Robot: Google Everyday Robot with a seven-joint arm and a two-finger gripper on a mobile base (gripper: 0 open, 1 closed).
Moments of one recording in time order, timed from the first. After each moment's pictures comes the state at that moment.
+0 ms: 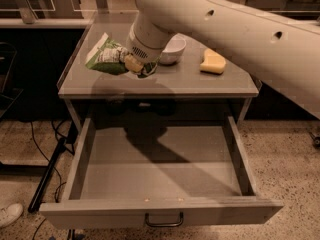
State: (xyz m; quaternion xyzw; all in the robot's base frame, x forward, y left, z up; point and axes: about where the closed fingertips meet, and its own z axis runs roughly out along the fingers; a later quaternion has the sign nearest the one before) arm 0.638 0.063 0.908 -0.55 0.77 0.00 0.32
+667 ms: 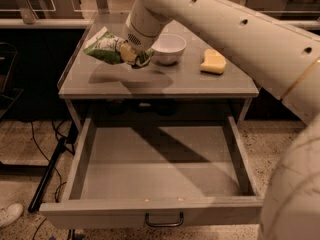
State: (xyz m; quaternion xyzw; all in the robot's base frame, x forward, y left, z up) arm 0.691 0.078 0.901 -0.52 0.79 0.04 0.31
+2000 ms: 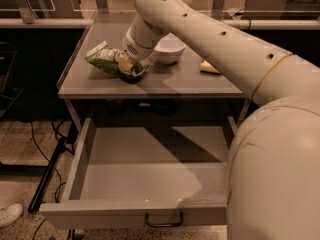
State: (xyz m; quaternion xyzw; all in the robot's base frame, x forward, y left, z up) arm 0.720 0.100 0.844 -0.51 0.80 0.11 0.28
